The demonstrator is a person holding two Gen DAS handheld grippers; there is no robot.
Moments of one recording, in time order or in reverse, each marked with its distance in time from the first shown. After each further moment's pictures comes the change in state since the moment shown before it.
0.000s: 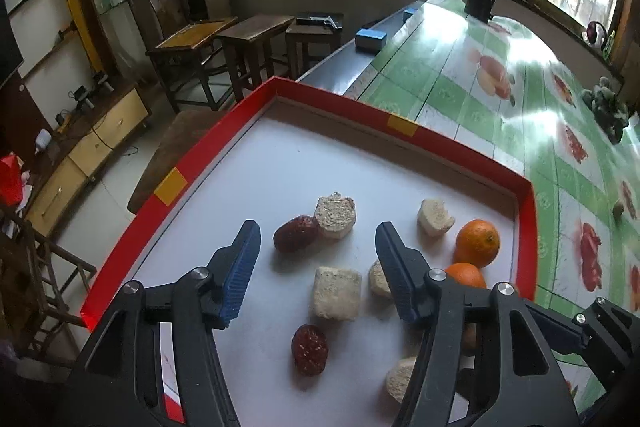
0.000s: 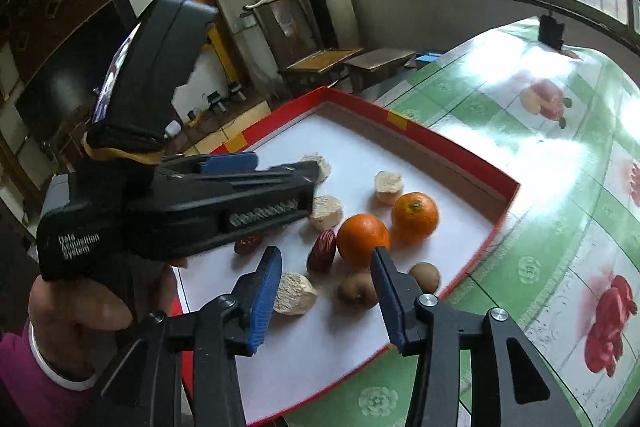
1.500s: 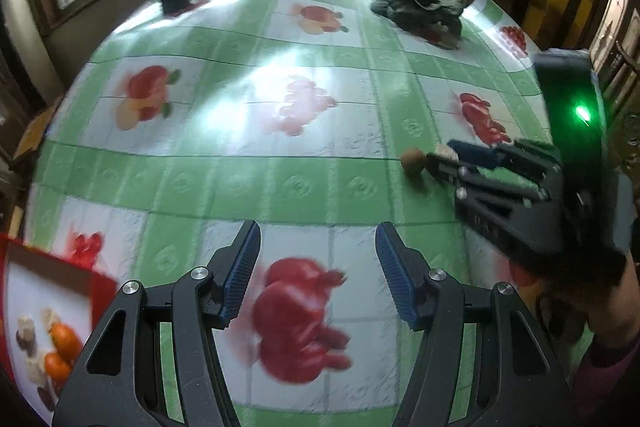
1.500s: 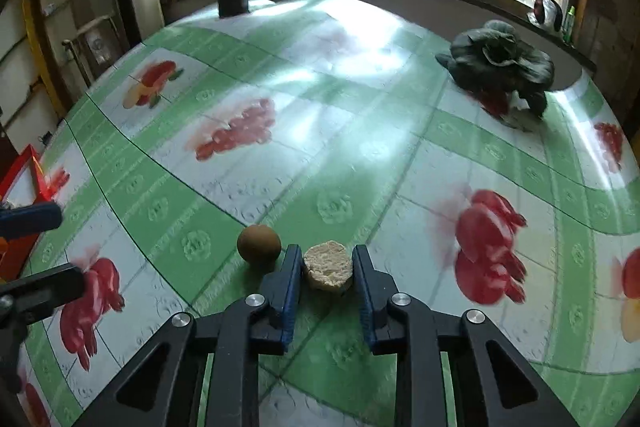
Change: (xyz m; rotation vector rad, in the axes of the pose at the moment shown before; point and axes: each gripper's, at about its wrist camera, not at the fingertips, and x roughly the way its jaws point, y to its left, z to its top) left arm -0.005 -0.319 0.002 0.447 0.073 -0.370; right arm -0.122 -0.326 -0.048 0.227 0.039 -0.545
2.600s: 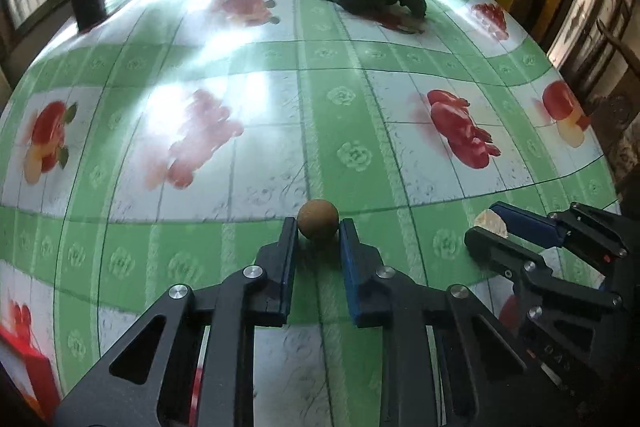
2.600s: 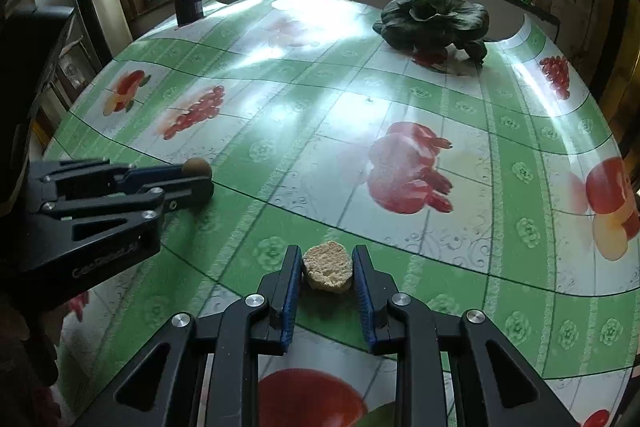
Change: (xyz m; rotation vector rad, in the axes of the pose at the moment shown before) left arm 0.062 -0.041 0.035 0.076 0.018 -0.097; right arm -0.033 -0.040 -0.039 0.144 0.019 -0.015
